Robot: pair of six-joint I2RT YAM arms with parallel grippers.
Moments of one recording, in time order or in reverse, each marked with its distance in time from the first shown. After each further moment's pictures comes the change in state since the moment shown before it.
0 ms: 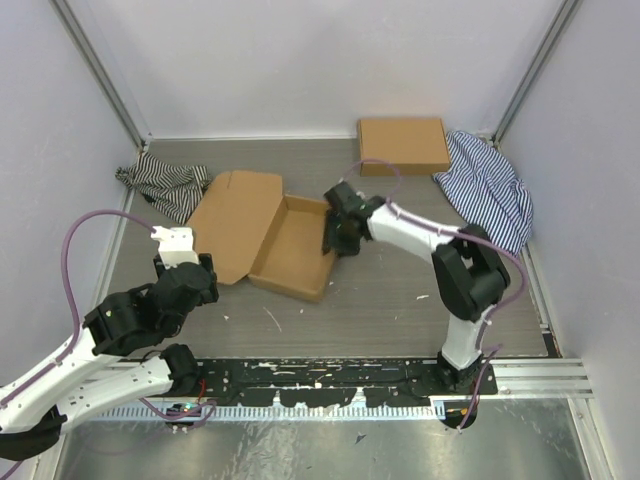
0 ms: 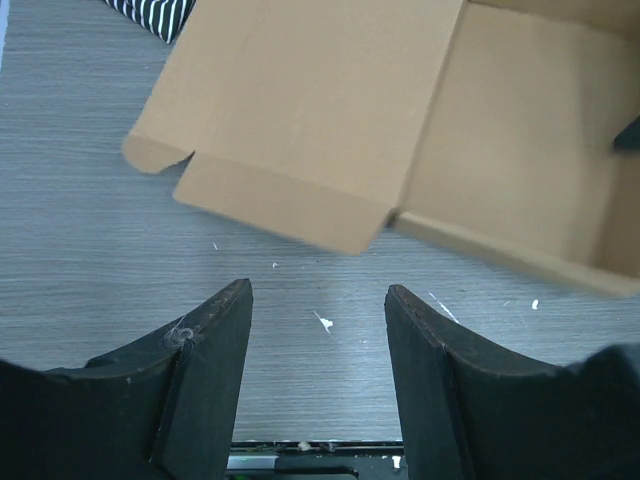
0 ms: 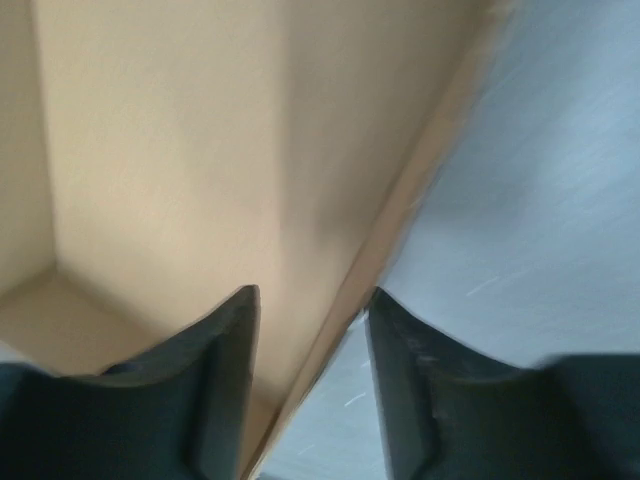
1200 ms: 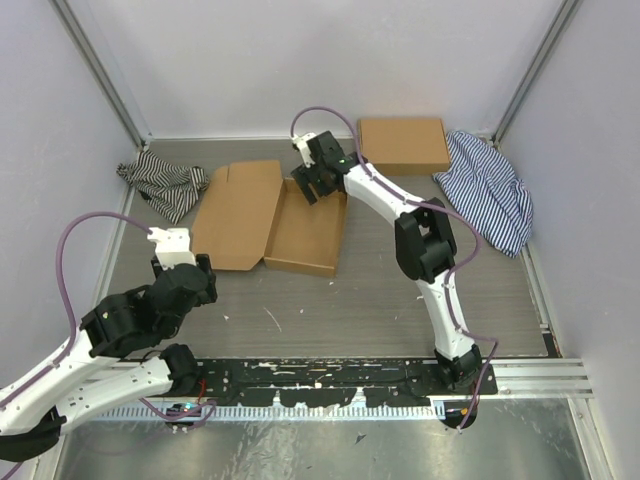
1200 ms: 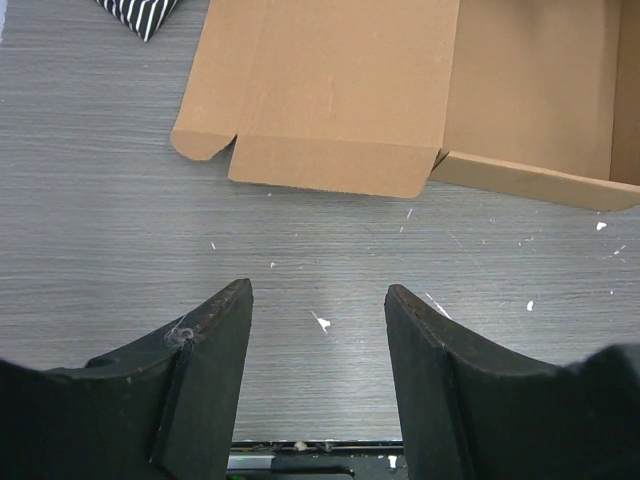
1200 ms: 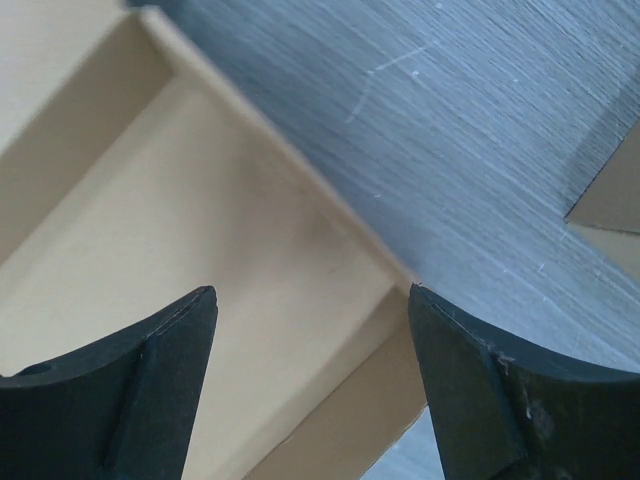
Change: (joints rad) left arm 0.000 -0.019 -0.002 -0.004 0.000 -0.010; right arm 0.014 0.366 0.628 0.023 0.090 -0.767
